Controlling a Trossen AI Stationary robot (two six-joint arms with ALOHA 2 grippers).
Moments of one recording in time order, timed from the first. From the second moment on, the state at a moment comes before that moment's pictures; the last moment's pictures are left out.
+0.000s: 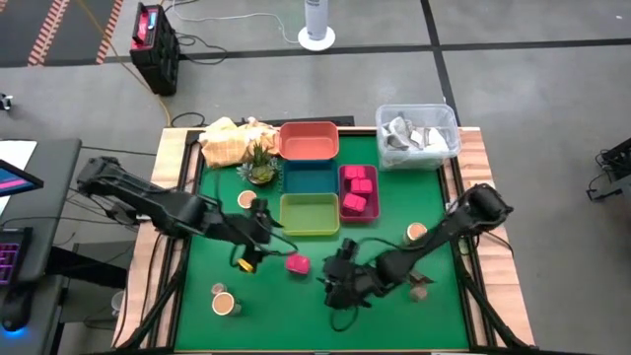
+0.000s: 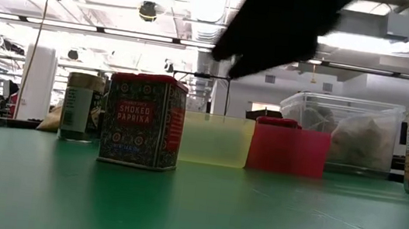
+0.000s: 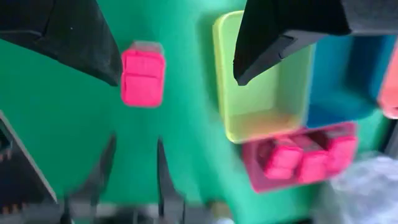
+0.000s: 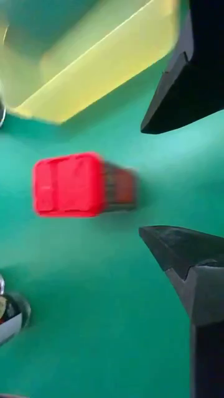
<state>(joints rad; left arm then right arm) -0.37 1.21 1.07 -0.53 -0.32 -0.05 0.51 1.89 1.33 -0.33 0.57 0.62</state>
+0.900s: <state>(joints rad) -0.37 1.01 1.09 -0.64 -0.44 -0.11 0.36 2.06 1.61 -0.36 0.38 0.32</state>
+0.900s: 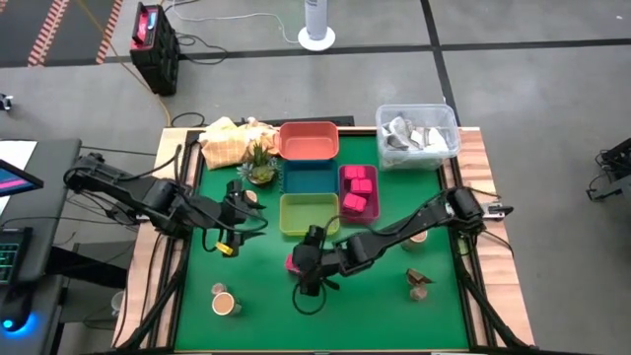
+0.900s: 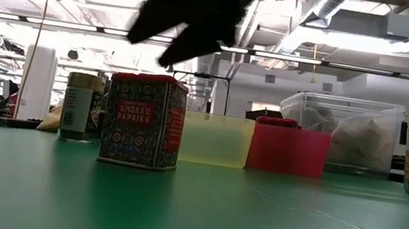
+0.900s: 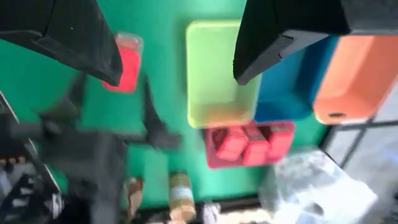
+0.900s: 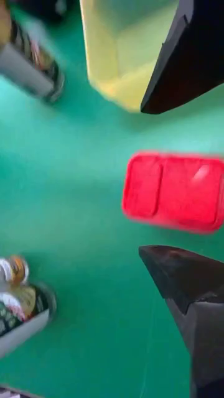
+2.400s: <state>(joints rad) -0.40 0.98 1.05 -0.71 -0.45 -0.13 0.32 2.09 1.94 -1.54 0.31 0.69</state>
